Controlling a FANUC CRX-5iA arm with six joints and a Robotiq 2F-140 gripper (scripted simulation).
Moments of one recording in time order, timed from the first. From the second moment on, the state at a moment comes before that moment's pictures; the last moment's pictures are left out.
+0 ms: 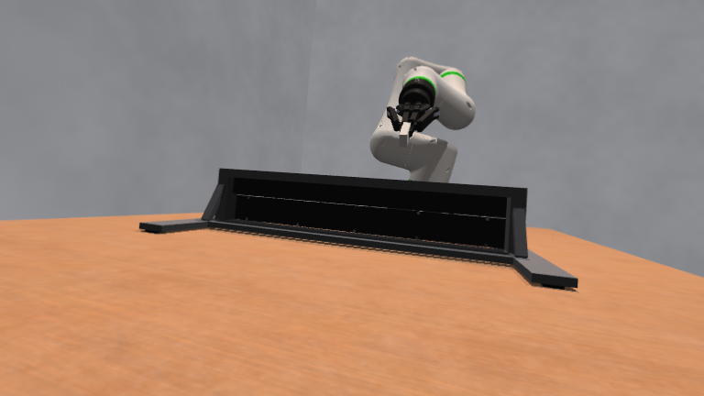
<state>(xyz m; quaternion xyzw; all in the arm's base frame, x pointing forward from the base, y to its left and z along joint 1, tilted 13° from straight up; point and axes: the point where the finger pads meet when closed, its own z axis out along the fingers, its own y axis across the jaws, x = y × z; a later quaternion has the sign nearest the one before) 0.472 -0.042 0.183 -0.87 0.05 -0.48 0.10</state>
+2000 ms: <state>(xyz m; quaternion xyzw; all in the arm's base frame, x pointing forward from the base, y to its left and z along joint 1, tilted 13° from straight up) 0.587 -0.024 0.111 -0.87 0.05 -0.48 0.10</state>
